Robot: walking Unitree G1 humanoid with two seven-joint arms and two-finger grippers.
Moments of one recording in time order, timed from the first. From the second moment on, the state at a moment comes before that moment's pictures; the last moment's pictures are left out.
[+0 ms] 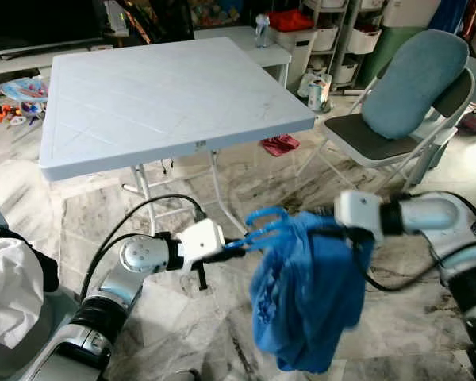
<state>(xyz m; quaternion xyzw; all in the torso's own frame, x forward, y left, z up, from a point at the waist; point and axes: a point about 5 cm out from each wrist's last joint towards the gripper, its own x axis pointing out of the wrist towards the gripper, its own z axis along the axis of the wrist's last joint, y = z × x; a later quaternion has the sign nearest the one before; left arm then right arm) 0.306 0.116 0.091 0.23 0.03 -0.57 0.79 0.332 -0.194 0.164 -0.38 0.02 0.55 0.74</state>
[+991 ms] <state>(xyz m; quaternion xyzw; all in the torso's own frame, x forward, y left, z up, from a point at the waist) 0.294 0.126 0.068 0.09 0.07 -0.49 0.86 0.361 -0.203 0.167 -0.43 0.04 0.43 0.79</state>
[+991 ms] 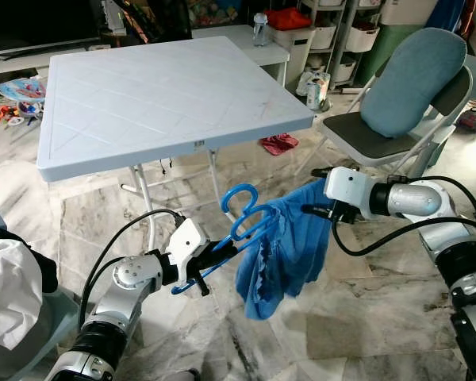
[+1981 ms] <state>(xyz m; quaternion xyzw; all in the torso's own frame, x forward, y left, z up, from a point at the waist) 0.308 0.127 0.069 0.03 0.07 -0.39 0.92 0.345 -0.193 0.113 -0.16 0.09 0.32 0.93</state>
